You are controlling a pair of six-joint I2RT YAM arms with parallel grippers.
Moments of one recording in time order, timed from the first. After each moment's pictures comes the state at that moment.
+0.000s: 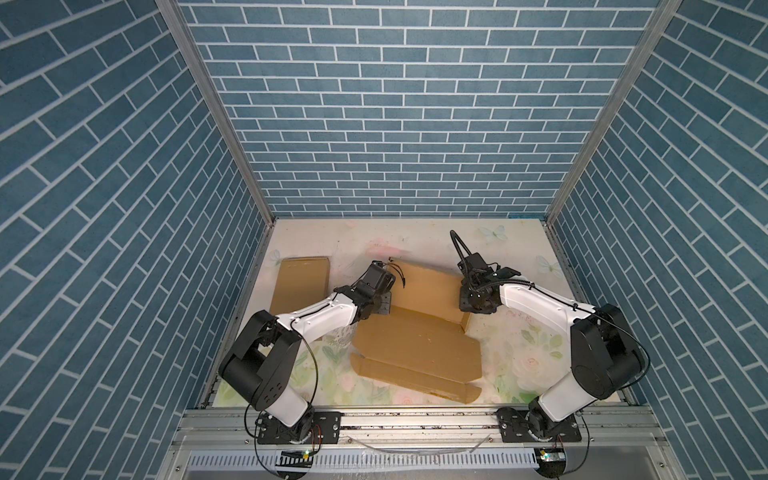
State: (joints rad) left arm -0.62 1.58 0.96 -0.40 -0.15 -0.42; right arm 0.56 1.59 1.08 -0.76 0.08 0.59
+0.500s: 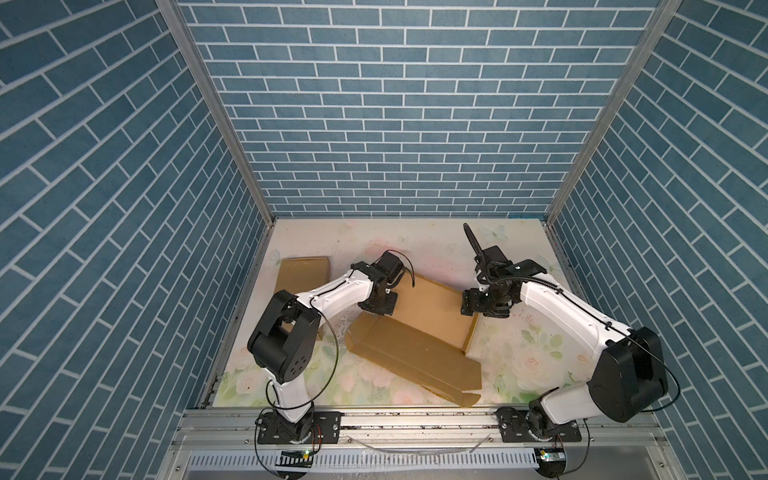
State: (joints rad) left arm -0.61 1.80 1.27 -0.84 -0.04 -0.29; right arm 0.49 1.46 1.18 -1.07 -0.14 0.40
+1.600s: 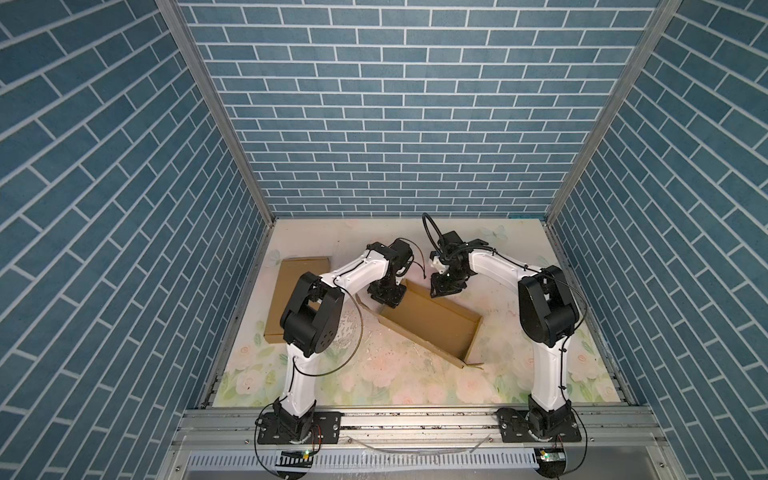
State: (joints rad) left arm -0.59 2.03 1.64 -1.08 0.04 -0.13; right arm 0.53 2.06 1.57 -0.87 -0.29 0.15
